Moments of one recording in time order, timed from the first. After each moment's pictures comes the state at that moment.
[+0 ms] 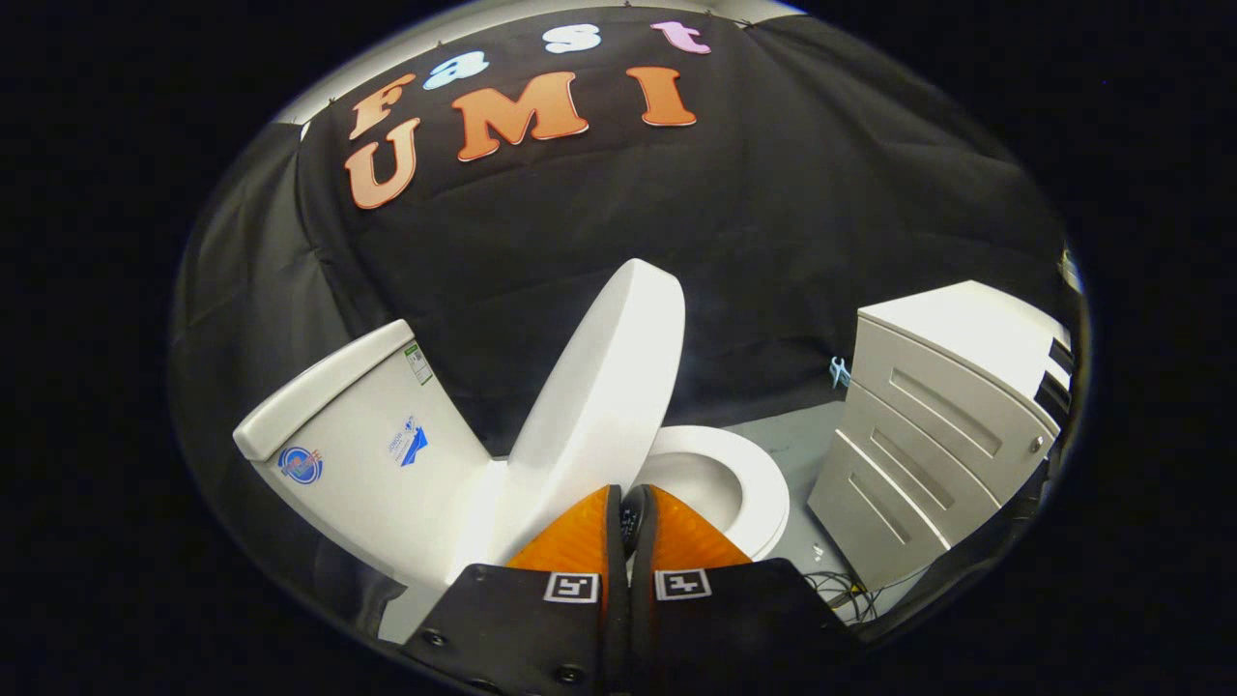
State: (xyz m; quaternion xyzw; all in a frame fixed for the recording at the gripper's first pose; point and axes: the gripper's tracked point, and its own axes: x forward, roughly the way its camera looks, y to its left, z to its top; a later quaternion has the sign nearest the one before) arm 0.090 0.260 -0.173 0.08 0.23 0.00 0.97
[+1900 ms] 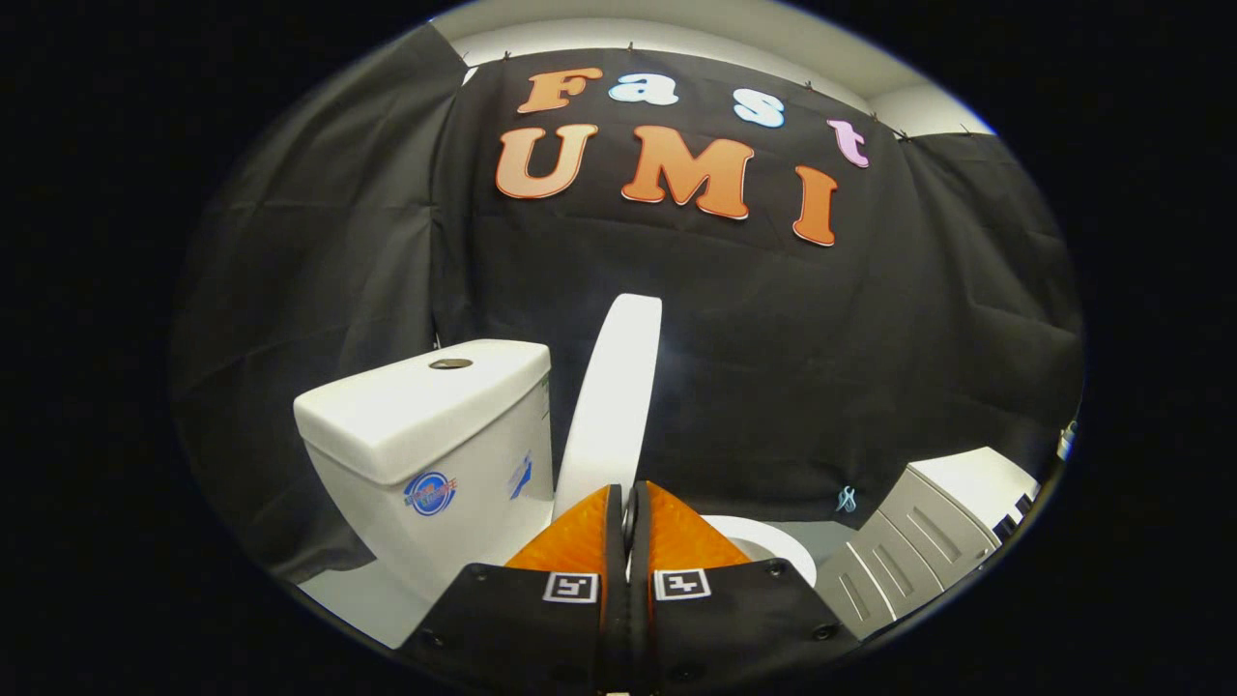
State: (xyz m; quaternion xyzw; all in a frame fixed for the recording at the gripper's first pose) arm 0.090 0.453 -0.088 -0.09 0.13 0.07 0.98
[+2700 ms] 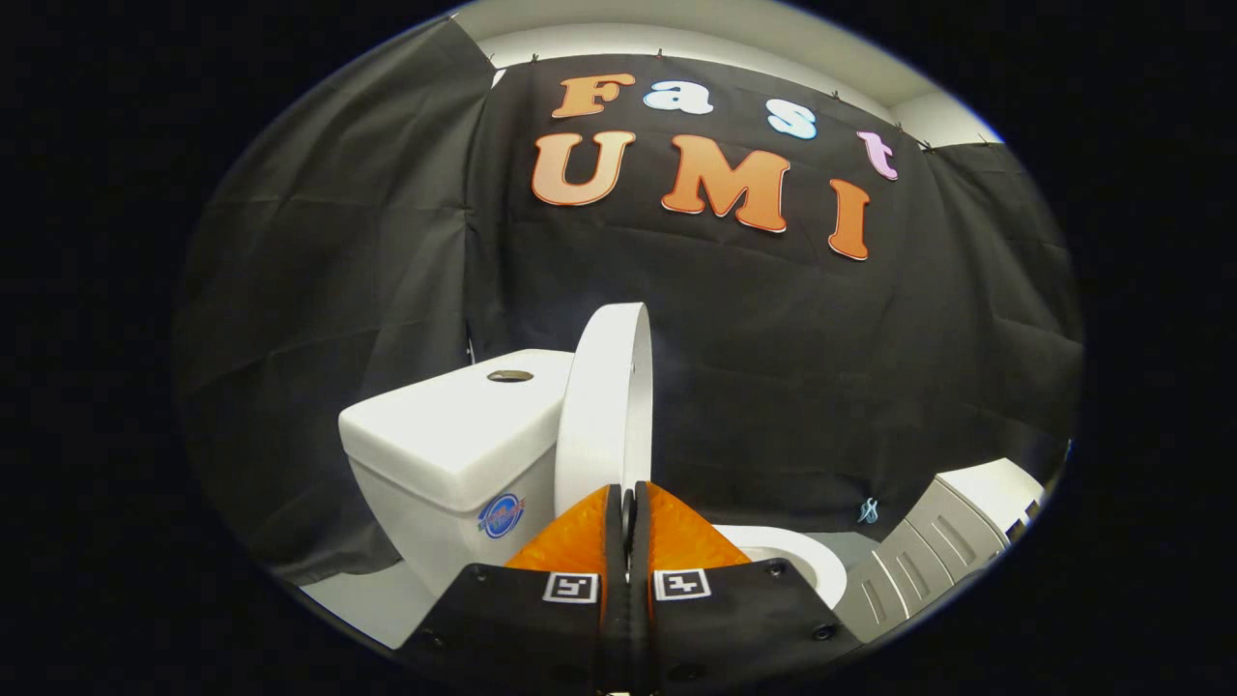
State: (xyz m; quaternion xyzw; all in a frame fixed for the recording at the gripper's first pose) arm 0.085 0.515 -0.088 -0.10 0.12 0.11 0.98
